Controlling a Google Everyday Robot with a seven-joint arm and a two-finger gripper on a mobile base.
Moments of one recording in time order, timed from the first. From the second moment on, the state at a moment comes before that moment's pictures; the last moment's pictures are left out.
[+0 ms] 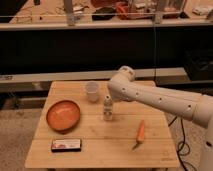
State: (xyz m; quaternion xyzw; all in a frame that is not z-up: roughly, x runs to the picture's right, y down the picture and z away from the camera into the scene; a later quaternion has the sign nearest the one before) arm 0.055 0.067 0.829 -0.17 -0.07 -0.20 0.96
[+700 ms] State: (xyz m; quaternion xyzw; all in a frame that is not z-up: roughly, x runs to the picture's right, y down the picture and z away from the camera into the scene) arm 0.030 0.069 0.829 -0.17 -0.08 -0.23 0.95
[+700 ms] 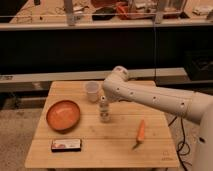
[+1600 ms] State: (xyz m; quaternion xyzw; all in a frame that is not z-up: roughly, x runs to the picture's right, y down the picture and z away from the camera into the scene) arm -0.019 0.075 0.826 -0.17 -0.11 -0.29 0.93
